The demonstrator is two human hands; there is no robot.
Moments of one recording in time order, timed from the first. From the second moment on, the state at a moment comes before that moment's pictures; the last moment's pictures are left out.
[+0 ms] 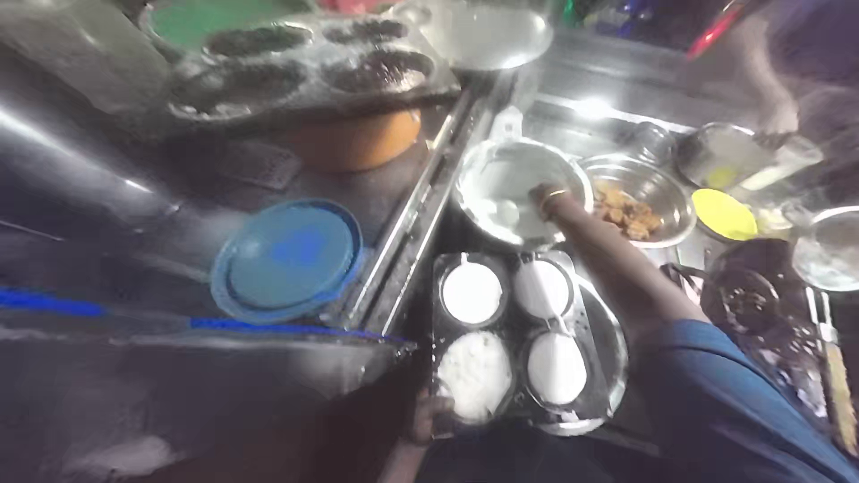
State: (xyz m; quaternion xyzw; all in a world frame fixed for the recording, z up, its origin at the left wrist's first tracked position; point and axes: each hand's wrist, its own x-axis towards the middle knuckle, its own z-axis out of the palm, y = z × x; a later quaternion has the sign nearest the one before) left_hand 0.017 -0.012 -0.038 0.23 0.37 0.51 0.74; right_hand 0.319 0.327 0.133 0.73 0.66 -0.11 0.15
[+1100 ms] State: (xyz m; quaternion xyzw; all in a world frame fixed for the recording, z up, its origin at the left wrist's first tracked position) left_hand 0.050 -0.052 -0.004 0.20 0.35 0.52 0.75; right_hand 0.377 -0.005 0.164 0.70 0.59 -0.35 -0.22
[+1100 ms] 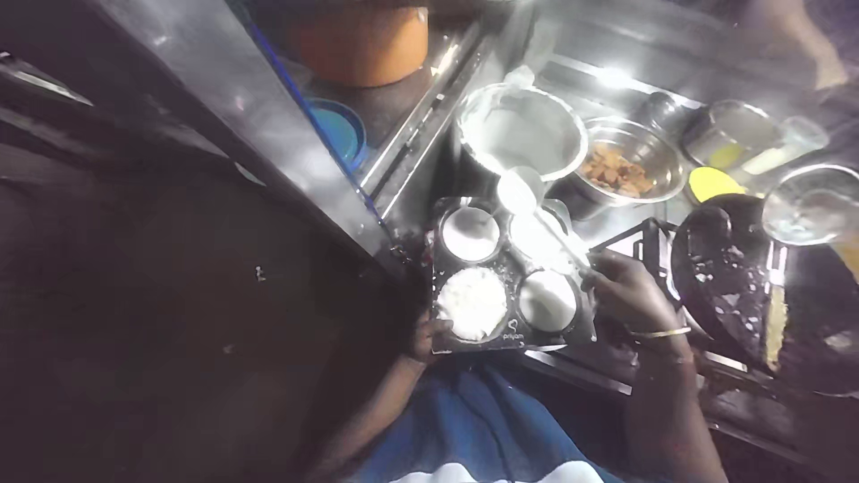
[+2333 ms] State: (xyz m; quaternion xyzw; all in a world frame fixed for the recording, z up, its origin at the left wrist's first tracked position) left_hand 0.031 -0.003 -0.021 0.22 0.38 0.49 0.75; right_hand 0.277 0.345 0.129 0.62 0.68 -0.25 0.28
